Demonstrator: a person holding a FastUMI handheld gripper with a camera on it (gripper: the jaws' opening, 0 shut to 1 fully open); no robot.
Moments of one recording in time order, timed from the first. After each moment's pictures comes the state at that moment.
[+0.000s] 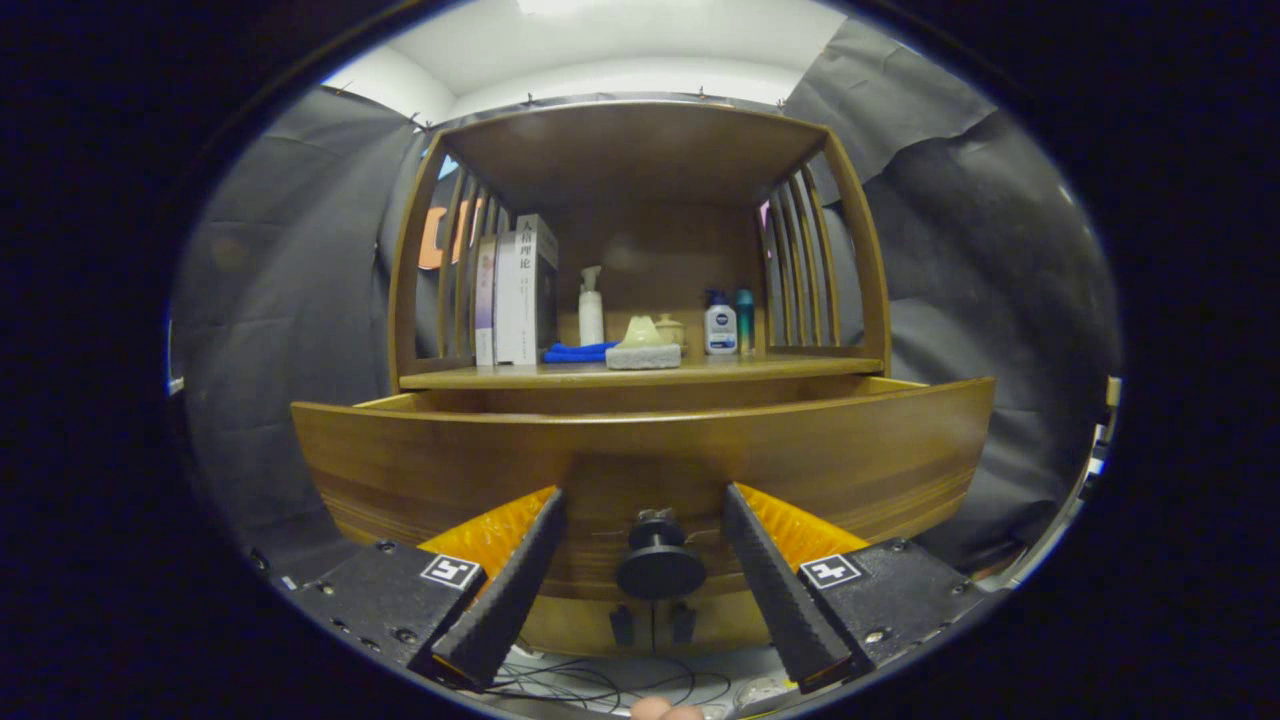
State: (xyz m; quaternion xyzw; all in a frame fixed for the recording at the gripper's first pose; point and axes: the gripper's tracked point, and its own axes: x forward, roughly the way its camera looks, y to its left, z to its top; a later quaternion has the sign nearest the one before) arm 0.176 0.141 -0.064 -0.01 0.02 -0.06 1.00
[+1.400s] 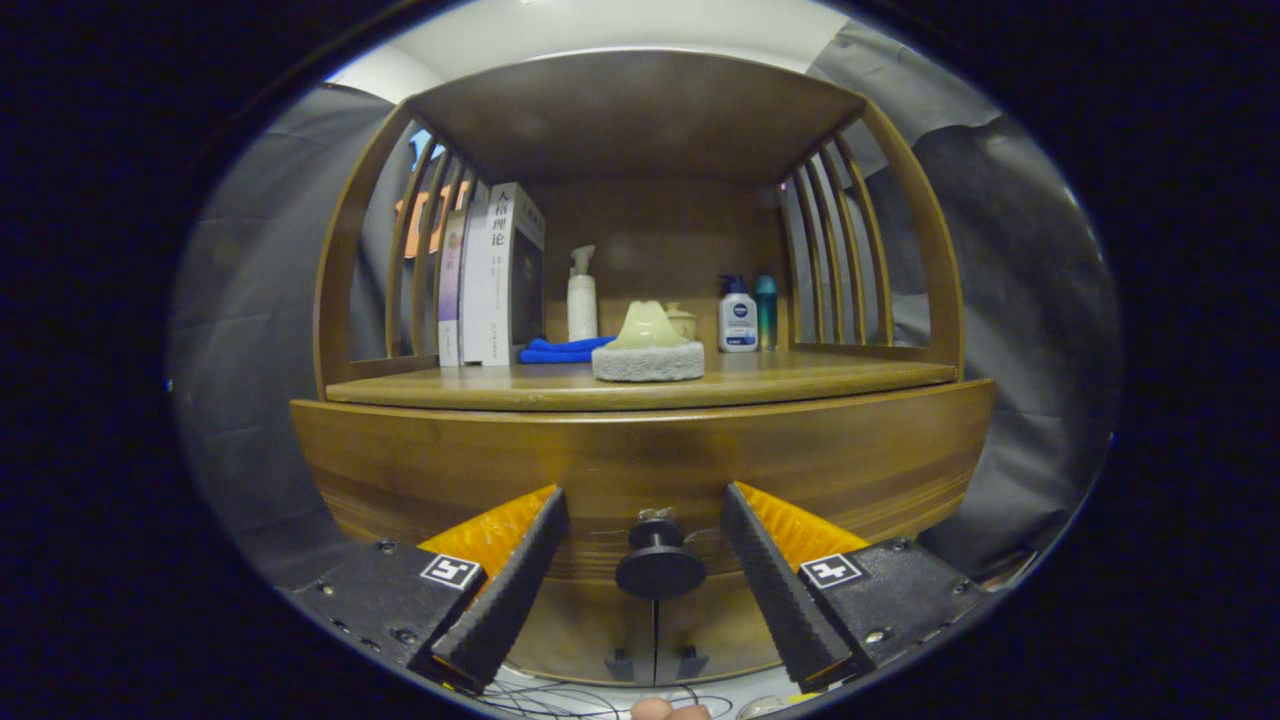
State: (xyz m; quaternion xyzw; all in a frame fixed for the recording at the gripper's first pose) arm 0.286 0.129 -0.051 -0.02 0.02 -0.06 1.00
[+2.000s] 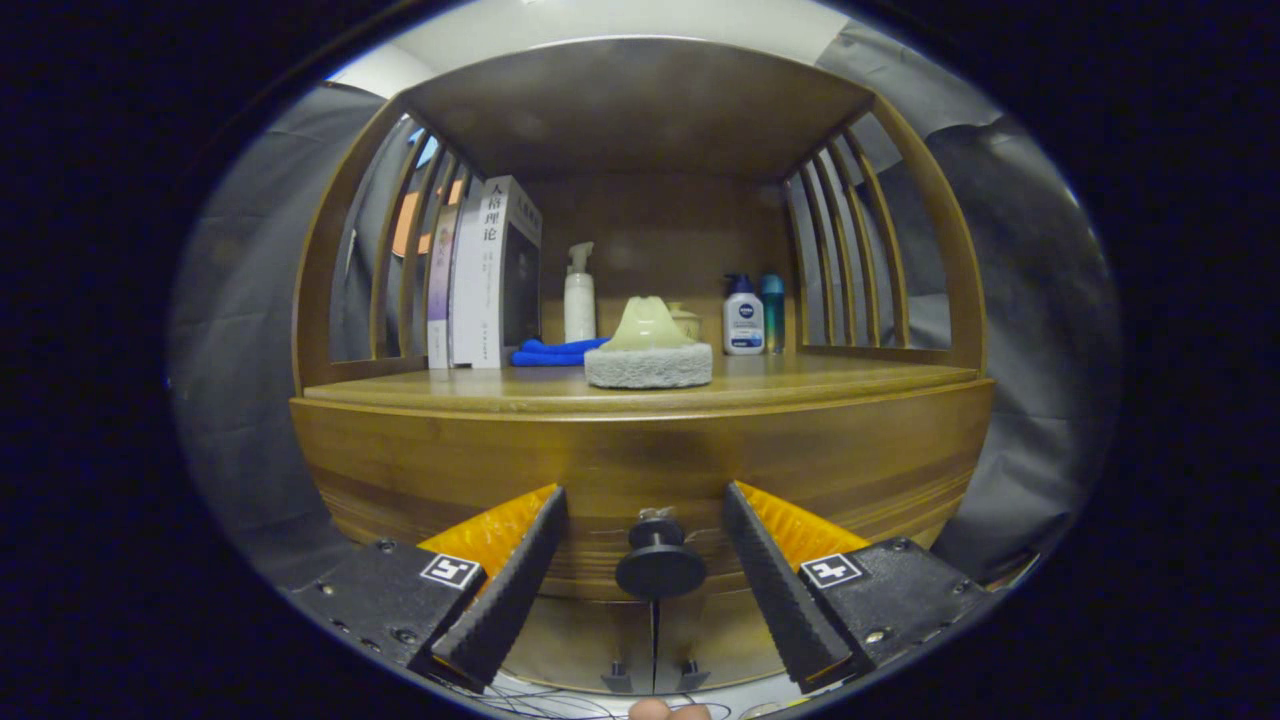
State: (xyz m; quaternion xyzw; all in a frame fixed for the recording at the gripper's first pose) arm 0.307 0.125 -0.054 -0.02 0.01 -0.06 1.00
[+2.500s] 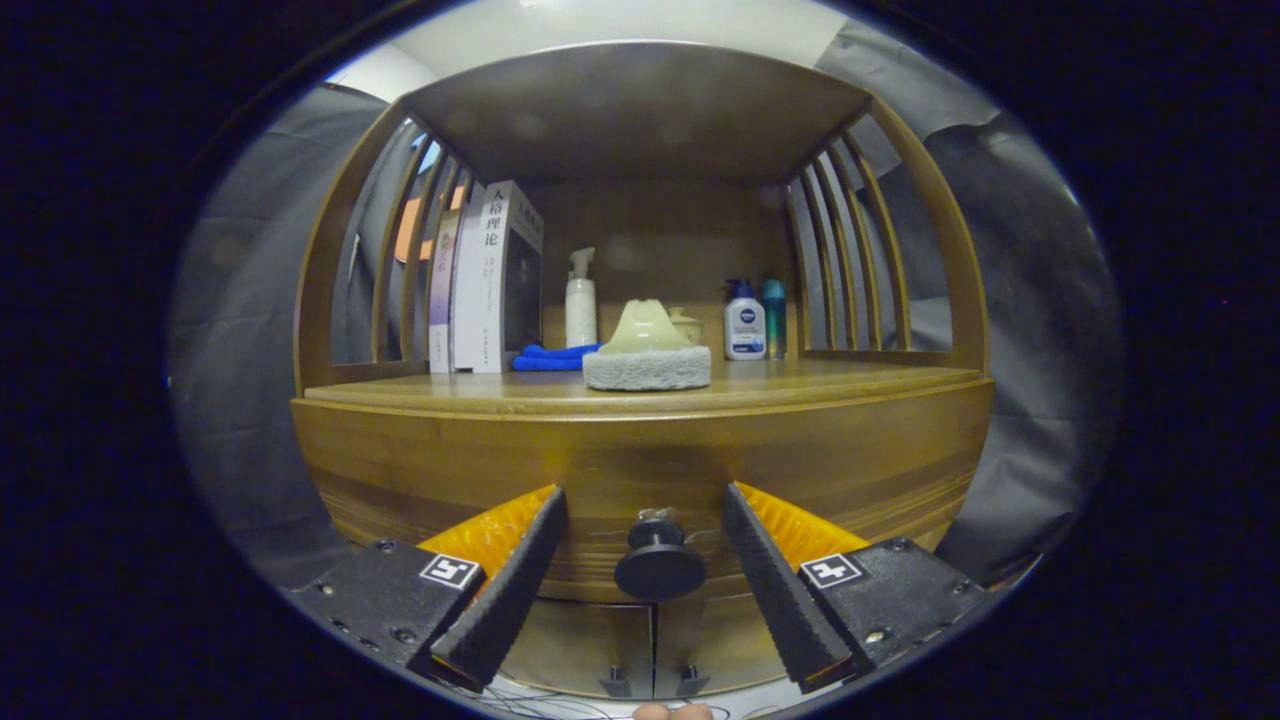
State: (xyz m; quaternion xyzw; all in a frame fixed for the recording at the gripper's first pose) arm 0.310 0.122 -0.054 -0.02 0.00 -0.05 1.00
